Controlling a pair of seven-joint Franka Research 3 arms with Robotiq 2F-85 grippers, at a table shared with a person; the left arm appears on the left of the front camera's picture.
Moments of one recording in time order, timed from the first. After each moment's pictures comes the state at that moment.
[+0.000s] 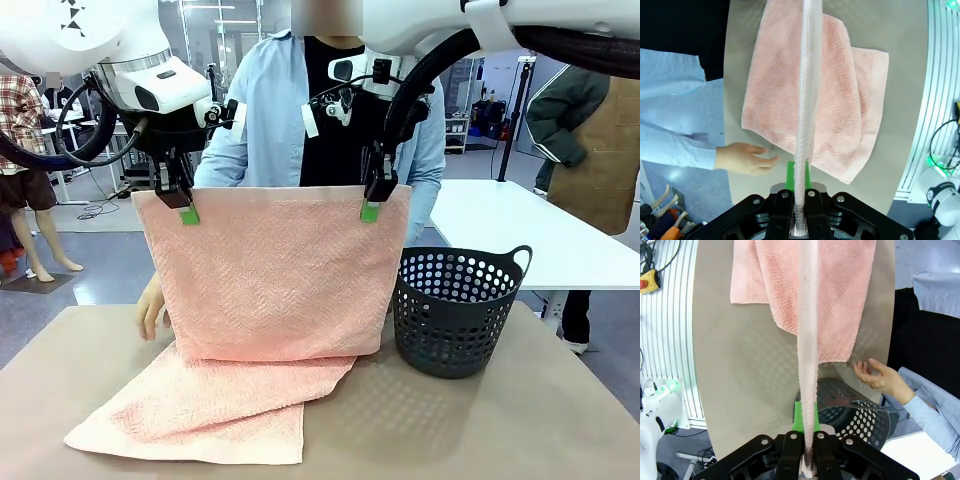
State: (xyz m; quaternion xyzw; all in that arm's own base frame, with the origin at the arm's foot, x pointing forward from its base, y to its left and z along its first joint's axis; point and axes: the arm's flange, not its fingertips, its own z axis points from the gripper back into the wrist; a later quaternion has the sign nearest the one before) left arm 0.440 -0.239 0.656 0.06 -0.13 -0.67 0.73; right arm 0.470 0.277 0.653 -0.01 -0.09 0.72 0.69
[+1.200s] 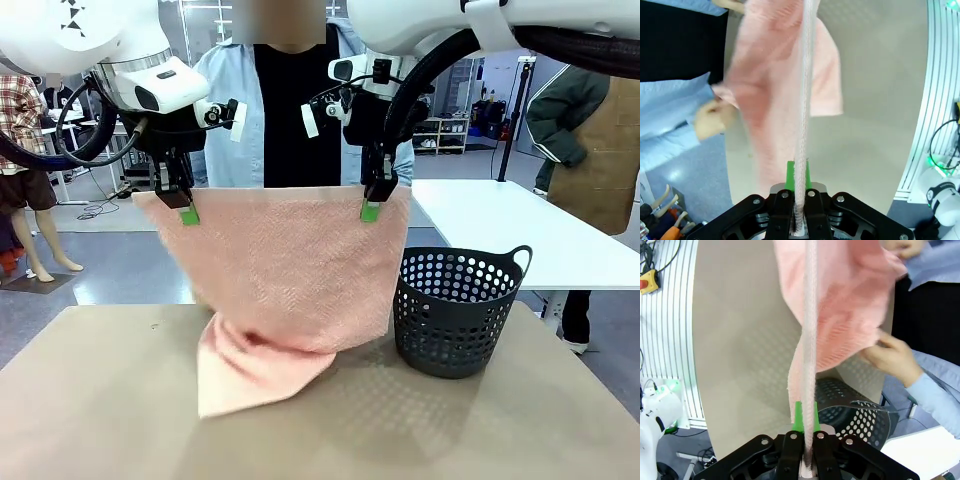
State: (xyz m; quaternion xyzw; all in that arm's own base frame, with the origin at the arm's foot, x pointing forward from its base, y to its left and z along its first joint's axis) left arm 0.440 -0.239 0.656 0.06 -0.13 -0.67 0.73; right arm 0.470 0.277 0.653 -0.01 -0.09 0.72 0.69
